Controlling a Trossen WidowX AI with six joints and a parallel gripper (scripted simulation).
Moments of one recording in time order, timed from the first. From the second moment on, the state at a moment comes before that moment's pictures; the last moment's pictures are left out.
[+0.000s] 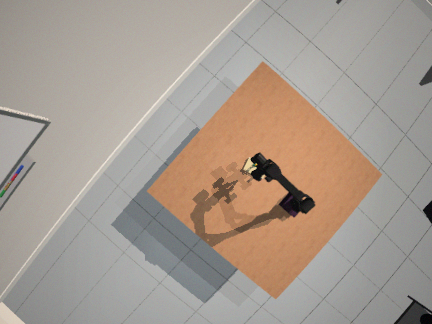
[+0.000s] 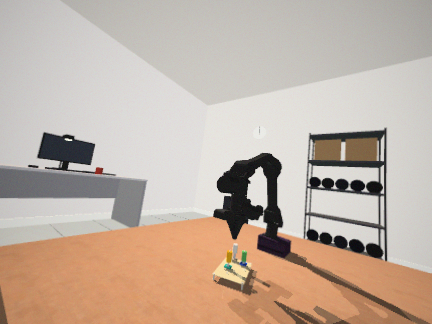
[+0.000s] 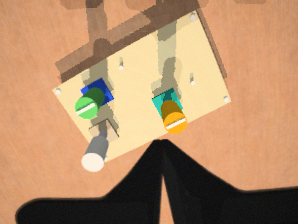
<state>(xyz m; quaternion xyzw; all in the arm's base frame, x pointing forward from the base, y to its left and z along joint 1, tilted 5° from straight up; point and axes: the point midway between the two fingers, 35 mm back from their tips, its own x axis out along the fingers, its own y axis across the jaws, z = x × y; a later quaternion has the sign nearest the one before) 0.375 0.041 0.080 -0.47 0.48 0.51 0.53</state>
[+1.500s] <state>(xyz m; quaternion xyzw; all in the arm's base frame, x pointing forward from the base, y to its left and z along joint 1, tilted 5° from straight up) 0.391 0.038 0.088 -0.70 0.05 0.71 0.11</state>
